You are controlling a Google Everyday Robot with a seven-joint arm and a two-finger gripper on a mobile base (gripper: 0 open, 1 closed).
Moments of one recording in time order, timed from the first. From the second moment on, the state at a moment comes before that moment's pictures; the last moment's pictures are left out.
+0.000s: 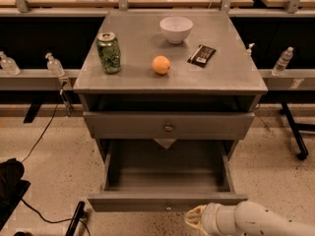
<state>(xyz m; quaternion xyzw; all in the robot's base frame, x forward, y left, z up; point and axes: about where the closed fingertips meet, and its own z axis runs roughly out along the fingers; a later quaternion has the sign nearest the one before) 0.396 -0.129 0.411 -0.56 0.75 0.16 0.31</state>
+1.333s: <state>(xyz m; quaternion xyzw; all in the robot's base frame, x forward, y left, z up) 0.502 -0.121 0.341 -0.53 0.78 0.13 0.29</state>
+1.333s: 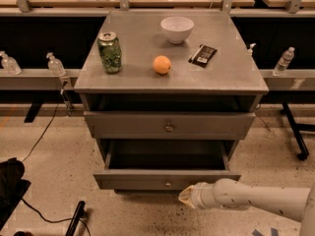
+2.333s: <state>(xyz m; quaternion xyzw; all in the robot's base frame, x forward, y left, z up) 0.550 -0.113 0.354 -0.56 0.75 0.11 0.34</state>
